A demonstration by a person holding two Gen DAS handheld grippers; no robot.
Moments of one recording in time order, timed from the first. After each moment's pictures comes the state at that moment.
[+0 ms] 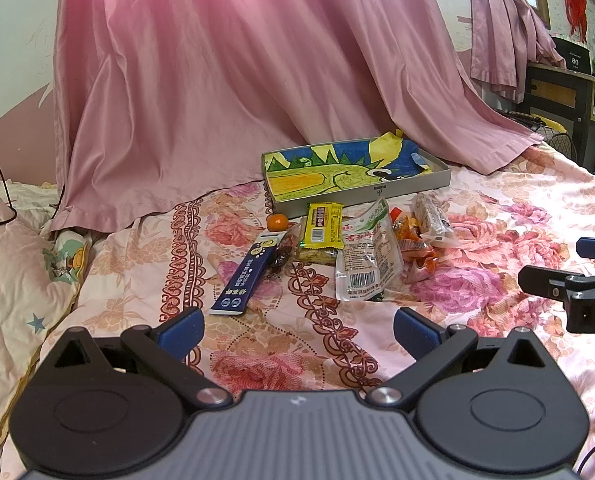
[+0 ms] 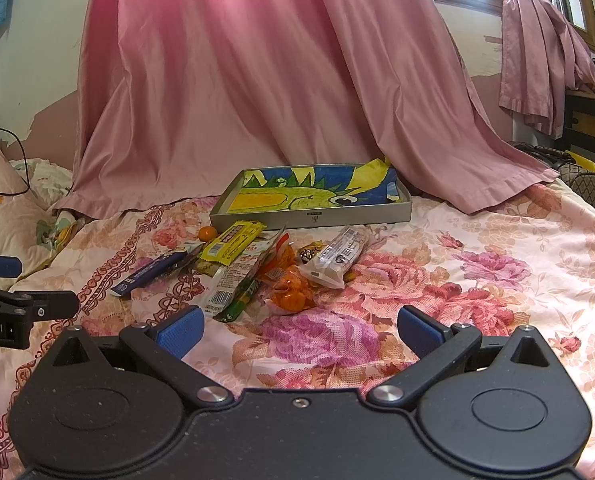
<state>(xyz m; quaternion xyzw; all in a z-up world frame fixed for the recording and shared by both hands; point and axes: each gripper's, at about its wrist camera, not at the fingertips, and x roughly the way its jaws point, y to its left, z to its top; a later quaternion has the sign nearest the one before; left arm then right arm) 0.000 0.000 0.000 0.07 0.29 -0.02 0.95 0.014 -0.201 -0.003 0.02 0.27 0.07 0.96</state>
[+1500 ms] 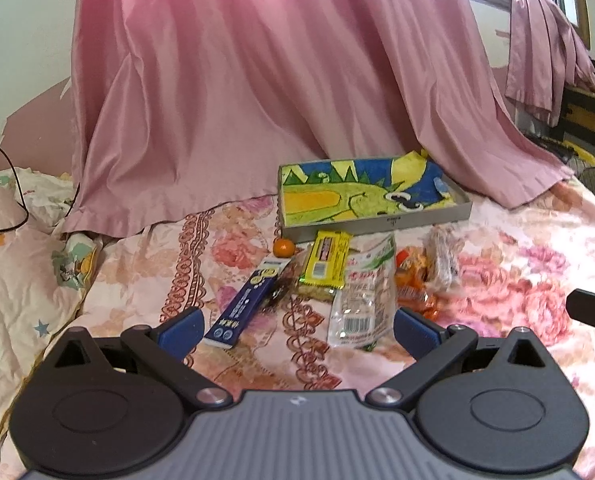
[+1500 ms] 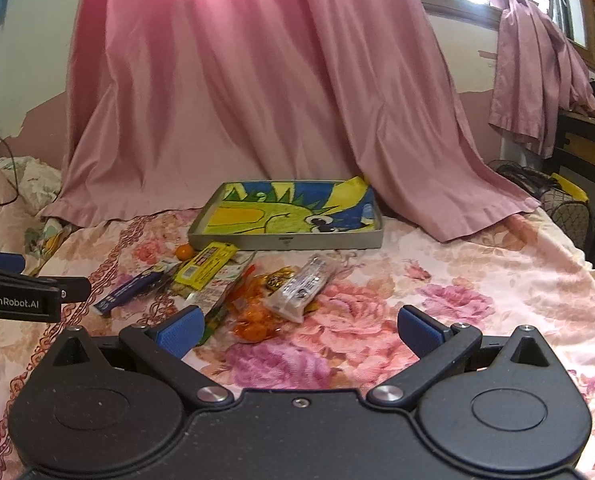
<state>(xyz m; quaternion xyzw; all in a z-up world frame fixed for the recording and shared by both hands) 0.041 -0.031 0.035 0.04 0.30 0.03 0.95 0.030 -0.237 0.049 0.00 0.27 0.06 0.96</state>
